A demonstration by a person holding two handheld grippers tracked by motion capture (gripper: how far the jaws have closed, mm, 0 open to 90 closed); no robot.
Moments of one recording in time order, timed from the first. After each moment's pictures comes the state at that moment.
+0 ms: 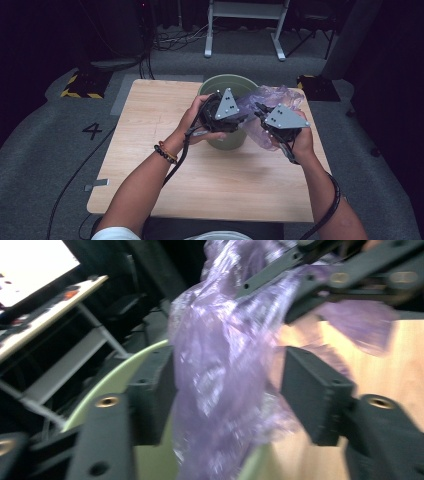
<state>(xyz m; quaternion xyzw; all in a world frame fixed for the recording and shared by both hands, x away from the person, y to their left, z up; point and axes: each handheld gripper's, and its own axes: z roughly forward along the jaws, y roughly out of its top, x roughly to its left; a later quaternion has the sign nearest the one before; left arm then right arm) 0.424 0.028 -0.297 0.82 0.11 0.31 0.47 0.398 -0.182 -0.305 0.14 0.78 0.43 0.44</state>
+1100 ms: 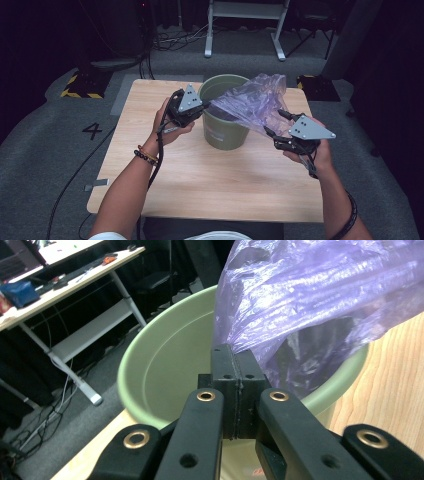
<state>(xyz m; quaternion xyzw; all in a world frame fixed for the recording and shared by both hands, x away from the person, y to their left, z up) 0.446 0.109 -0.322 0.80 0.20 0.30 0.48 0.383 -0.236 -0.330 0.18 0.78 0.45 0.40</state>
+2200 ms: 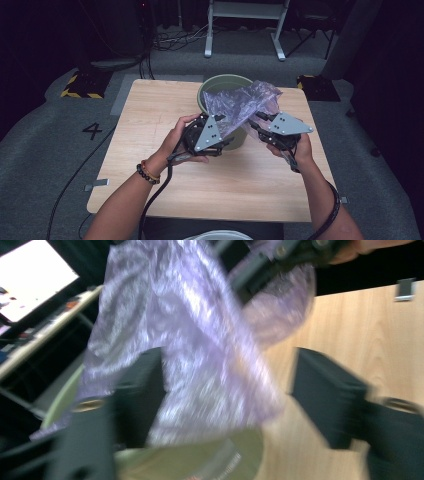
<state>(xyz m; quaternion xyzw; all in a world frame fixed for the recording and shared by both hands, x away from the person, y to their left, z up) 0.375 0.062 -0.324 0.82 0.07 0.32 0.46 0.394 -0.191 -0.329 0.15 0.79 0.47 0.38</state>
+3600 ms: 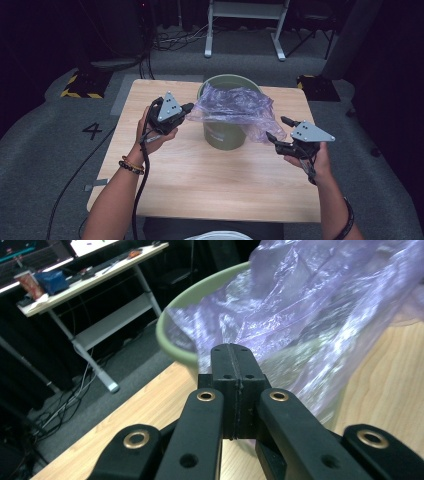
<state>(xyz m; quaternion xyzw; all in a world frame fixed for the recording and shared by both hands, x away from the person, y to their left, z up) 0.429 0.152 -0.337 0.78 0.23 0.32 0.48 0.388 -0.249 -0.358 0.23 0.78 0.46 0.36</state>
